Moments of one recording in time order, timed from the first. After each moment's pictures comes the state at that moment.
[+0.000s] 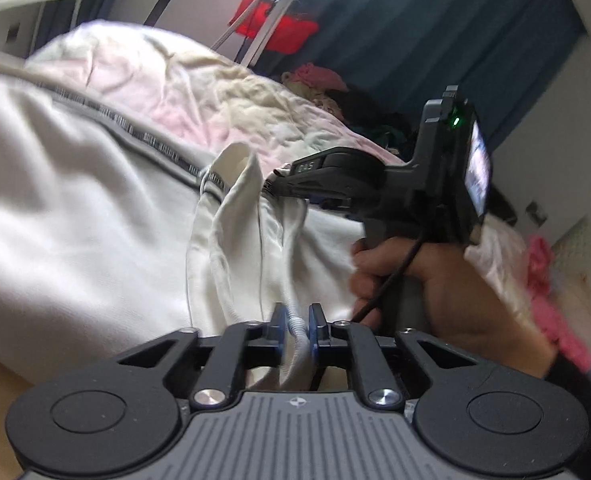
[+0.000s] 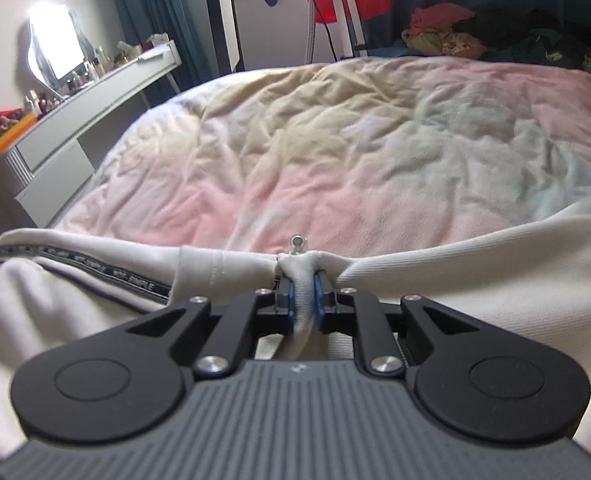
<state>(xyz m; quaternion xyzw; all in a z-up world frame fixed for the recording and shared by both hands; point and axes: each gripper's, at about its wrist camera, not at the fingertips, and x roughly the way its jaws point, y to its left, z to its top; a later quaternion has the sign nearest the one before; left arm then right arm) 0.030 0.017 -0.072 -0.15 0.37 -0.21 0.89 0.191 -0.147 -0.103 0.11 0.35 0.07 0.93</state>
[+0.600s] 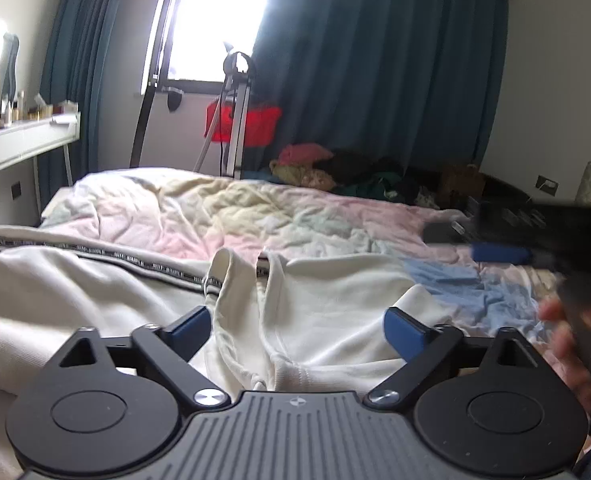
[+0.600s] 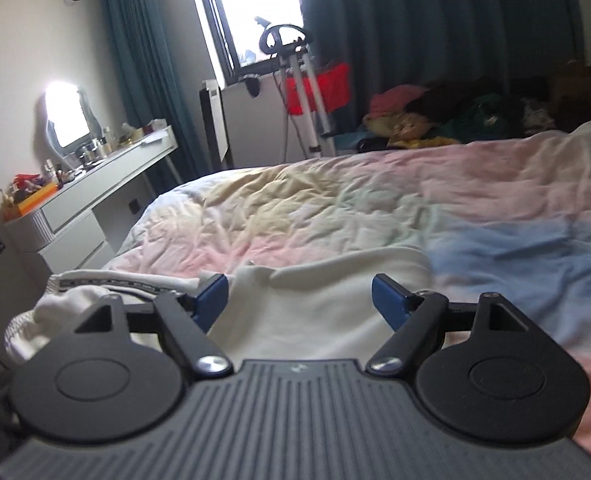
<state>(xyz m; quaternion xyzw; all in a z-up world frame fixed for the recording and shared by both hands) -0.048 -0.012 -0.022 -0.03 0.22 -0.18 0.96 -0.006 -0.236 -0.013 0.13 0.23 0.03 0.97</state>
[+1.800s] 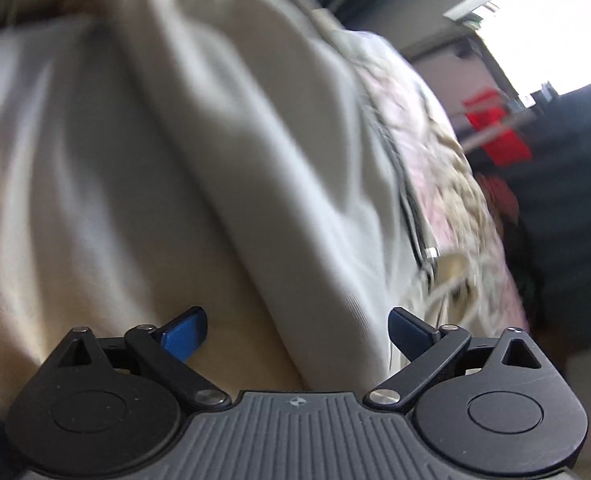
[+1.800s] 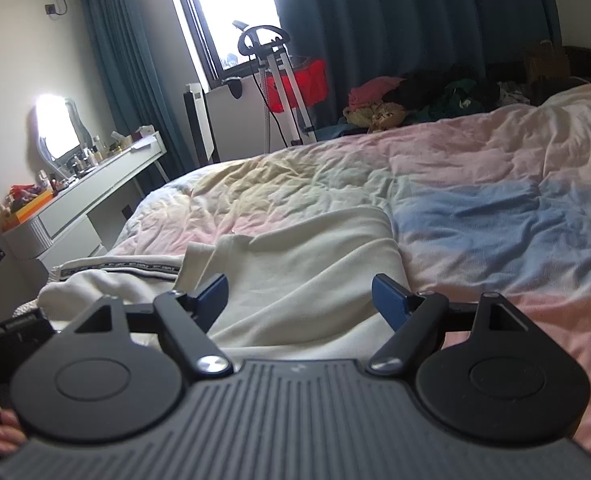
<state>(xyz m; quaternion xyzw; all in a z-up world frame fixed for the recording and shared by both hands) -0.009 0.169 -0.092 -0.46 0.41 0.09 0.79 -0.042 -0.254 -0.041 0.16 0.24 0.01 0.96</state>
